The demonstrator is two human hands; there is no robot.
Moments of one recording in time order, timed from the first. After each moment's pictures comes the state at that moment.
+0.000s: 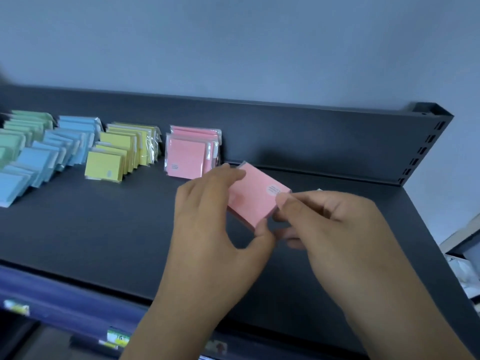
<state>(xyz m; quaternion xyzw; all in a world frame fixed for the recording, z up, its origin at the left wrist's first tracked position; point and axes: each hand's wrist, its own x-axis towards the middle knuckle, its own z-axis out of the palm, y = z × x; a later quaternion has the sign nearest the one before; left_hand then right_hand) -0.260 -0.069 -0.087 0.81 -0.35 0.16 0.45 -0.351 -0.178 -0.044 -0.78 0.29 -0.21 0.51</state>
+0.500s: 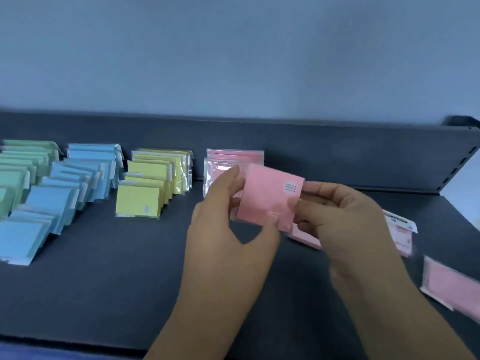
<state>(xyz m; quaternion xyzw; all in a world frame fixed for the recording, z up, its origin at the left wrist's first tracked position) -0.154 -0.011 -0.075 0.73 -0.32 0.01 0.61 -0.224 -0.137 -0.063 -0.58 0.39 -0.33 0.63</state>
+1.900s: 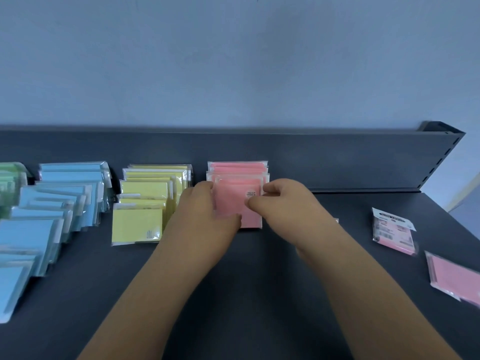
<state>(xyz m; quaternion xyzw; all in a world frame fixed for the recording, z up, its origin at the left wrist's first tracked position) -0.039 -0.009 -0.074 0.81 -0.35 -0.14 0.44 -0.138 -0.116 -0.053 -0.77 0.44 -0.17 0.44</state>
